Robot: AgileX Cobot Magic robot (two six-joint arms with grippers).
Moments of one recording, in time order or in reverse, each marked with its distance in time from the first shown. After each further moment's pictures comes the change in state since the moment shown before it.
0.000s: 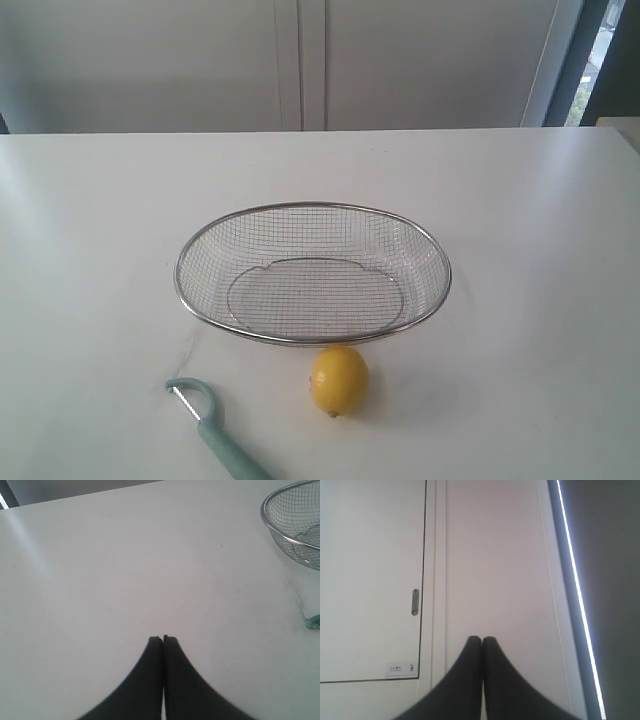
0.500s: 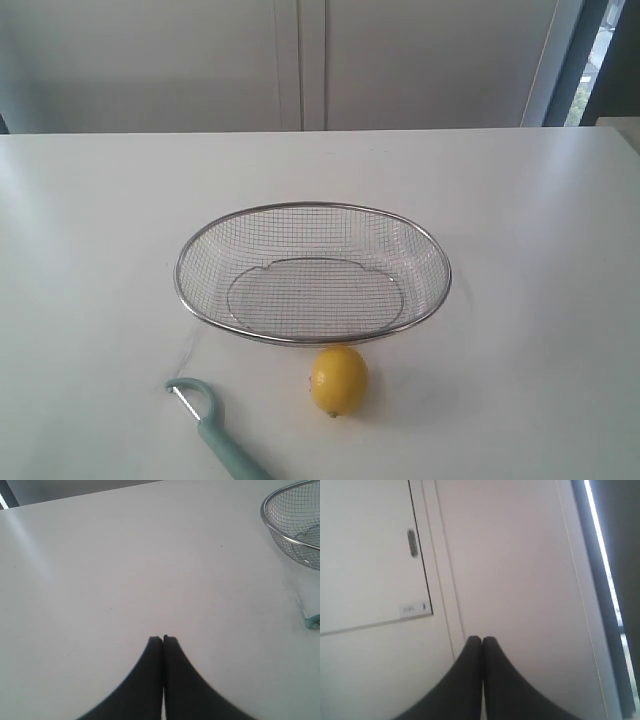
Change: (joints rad) left arm 0.000 0.000 0.000 0.000 0.000 0.000; right arm 0.000 0.425 -0.260 0.000 0.169 0.167
